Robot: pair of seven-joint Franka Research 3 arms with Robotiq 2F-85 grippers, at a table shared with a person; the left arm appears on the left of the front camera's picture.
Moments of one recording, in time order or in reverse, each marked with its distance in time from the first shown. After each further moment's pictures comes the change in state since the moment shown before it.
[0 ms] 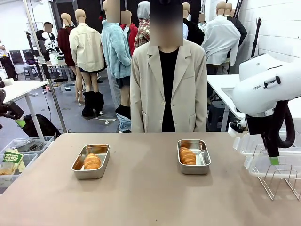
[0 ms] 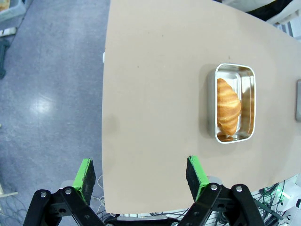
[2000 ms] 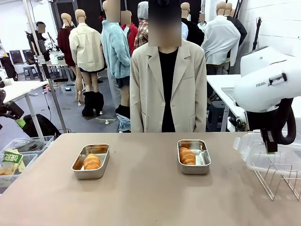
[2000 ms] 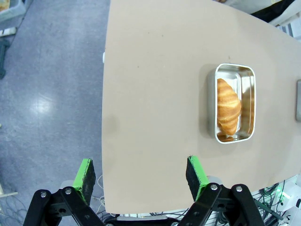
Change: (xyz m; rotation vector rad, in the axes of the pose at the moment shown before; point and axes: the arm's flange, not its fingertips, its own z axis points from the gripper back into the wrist) left arm 0.000 0.000 0.000 0.000 0.000 0.000; right arm -0.007 0.020 0.037 -0.094 -0.054 -0.012
